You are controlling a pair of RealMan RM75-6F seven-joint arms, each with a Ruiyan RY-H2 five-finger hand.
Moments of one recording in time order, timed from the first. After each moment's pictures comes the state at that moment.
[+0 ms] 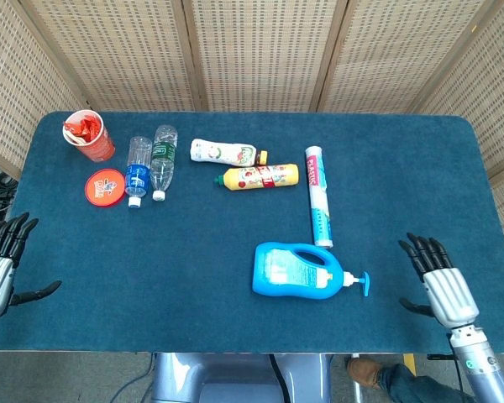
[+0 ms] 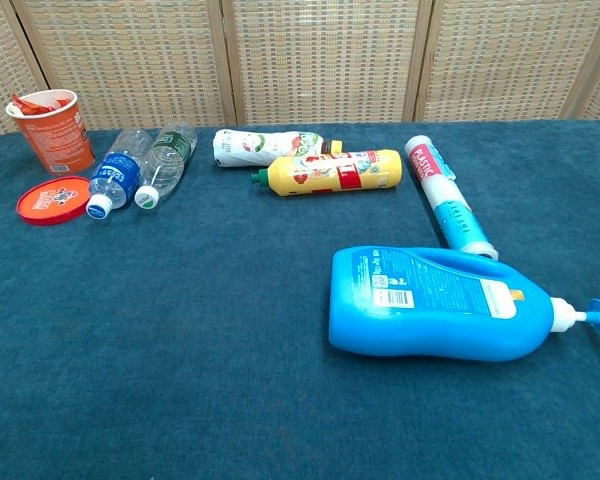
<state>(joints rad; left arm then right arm) -0.14 -1.13 -0.05 -1.58 1.55 1.51 -0.10 0.20 -1.26 0.01 -1.39 -1.65 1.39 0.17</state>
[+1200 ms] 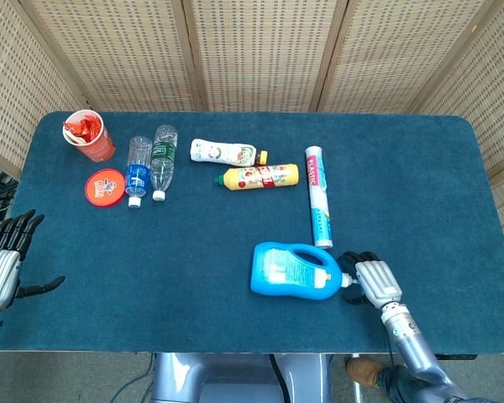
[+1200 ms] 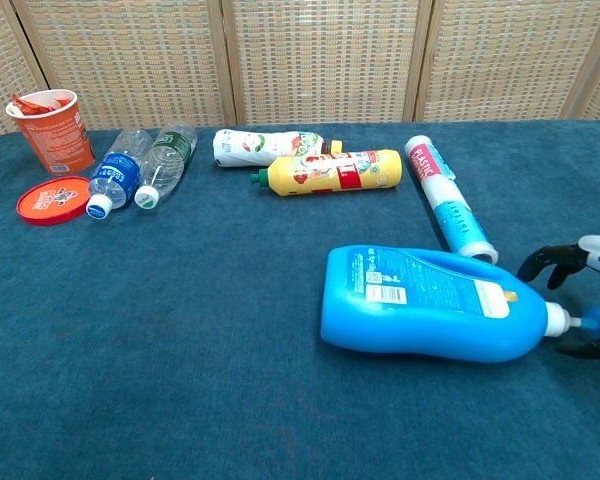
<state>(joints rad) -0.17 -1.13 -0.06 -1.58 1.49 1.42 -0.10 0.37 -1.48 0.08 -1.45 -1.34 1.03 -0.08</state>
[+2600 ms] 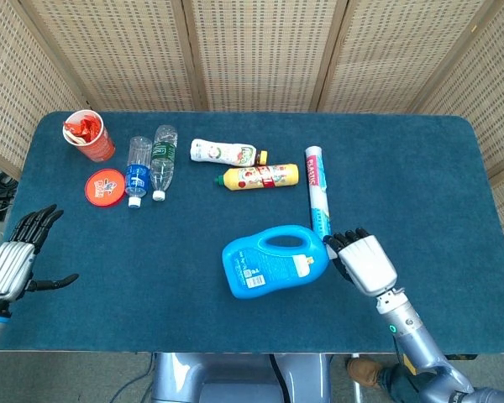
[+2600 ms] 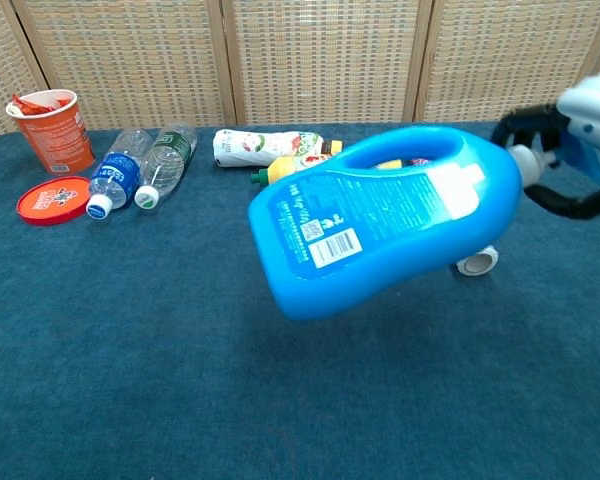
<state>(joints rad) -0.25 -1.10 -0.06 -1.56 1.56 1.34 -0.28 0.45 -1.38 0.12 -1.55 -1.67 1.31 -0.40</state>
